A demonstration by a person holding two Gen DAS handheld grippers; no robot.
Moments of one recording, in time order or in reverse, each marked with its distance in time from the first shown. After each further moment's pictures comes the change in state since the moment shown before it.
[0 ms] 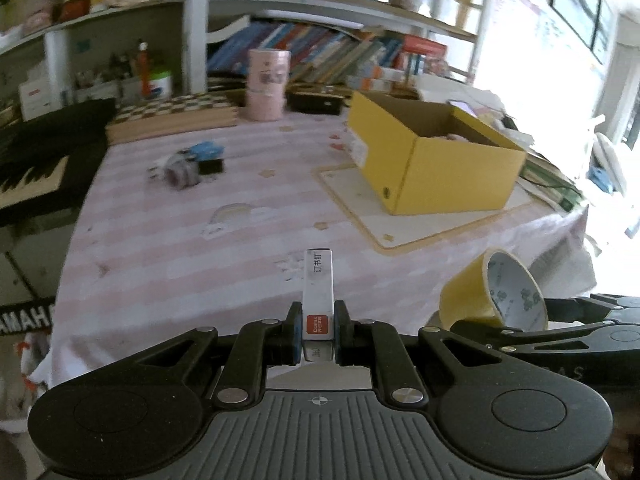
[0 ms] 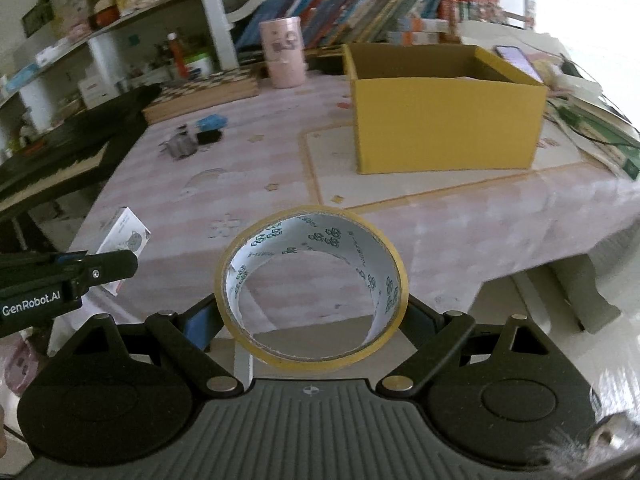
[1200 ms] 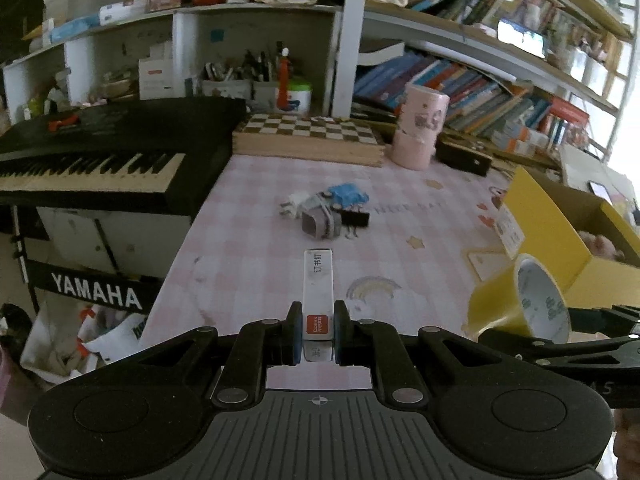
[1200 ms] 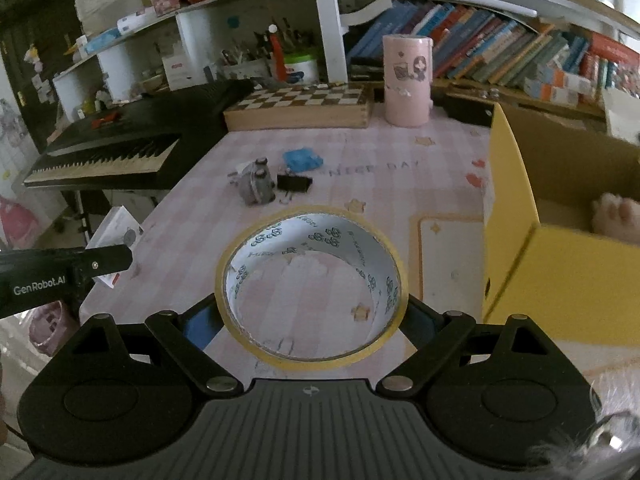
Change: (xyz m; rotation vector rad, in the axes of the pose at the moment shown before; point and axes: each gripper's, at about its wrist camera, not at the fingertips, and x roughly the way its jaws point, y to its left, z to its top) left arm 0.031 0.075 0.052 -0.252 -0.066 0.320; right arm 0.105 0.043 0.111 -0.250 0.007 0.258
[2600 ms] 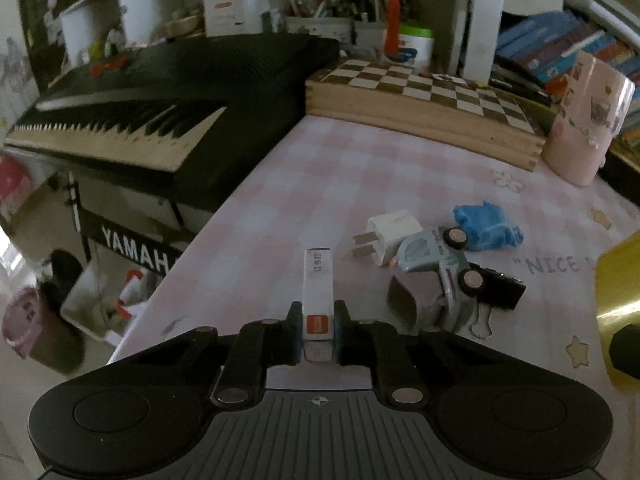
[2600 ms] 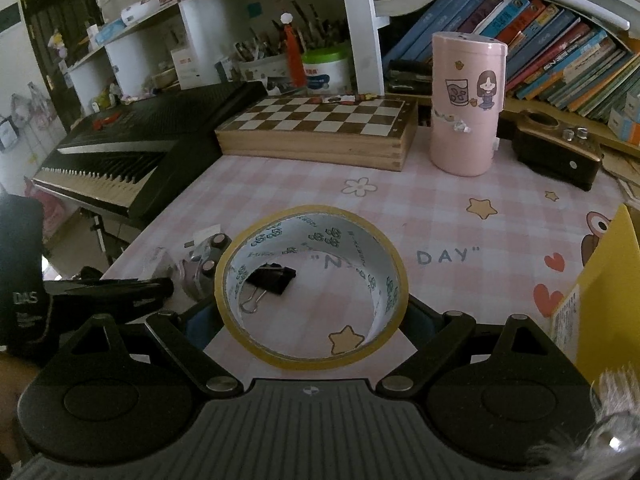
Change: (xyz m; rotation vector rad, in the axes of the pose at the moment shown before) left arm 0.198 0.018 0.067 -0.199 0.135 0.328; right arm 0.143 -0.055 0.118 -0.100 0.040 0.153
